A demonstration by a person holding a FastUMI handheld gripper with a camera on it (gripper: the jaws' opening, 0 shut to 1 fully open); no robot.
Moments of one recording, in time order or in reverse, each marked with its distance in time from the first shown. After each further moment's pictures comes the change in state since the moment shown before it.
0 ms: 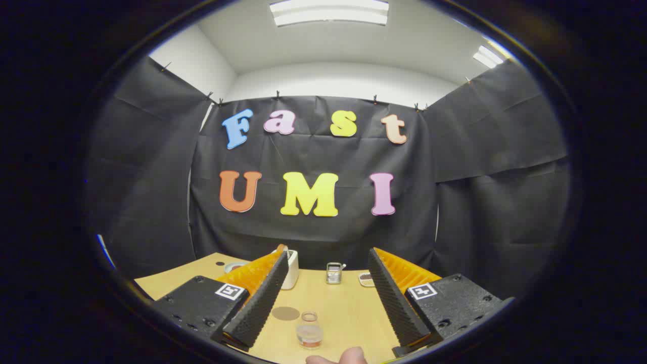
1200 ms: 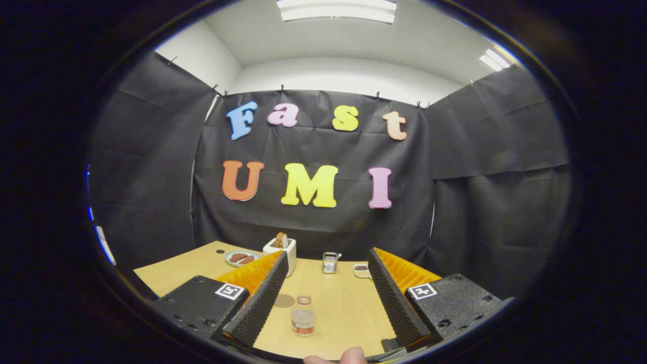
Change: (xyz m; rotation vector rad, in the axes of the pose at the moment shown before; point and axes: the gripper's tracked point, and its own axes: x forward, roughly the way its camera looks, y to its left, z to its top) arm -0.044 -0.008 -0.016 -0.041 0.068 0.003
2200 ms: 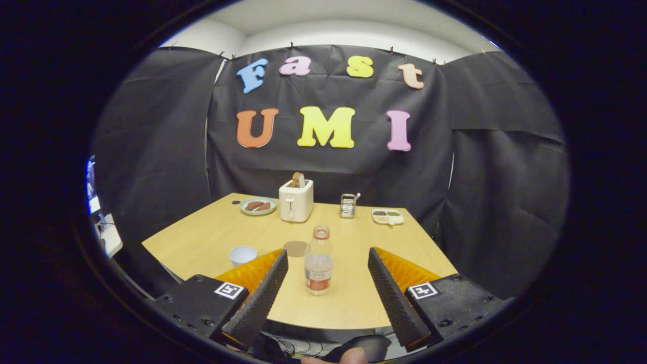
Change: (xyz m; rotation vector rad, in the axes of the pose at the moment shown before) arm -0.007 0.024 -0.150 0.016 0.335 0.101
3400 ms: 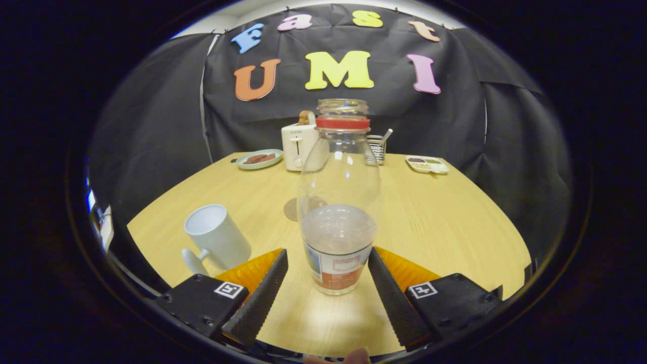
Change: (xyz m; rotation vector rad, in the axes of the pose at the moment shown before) arm 0.175 0.031 -0.113 0.056 0.199 0.102
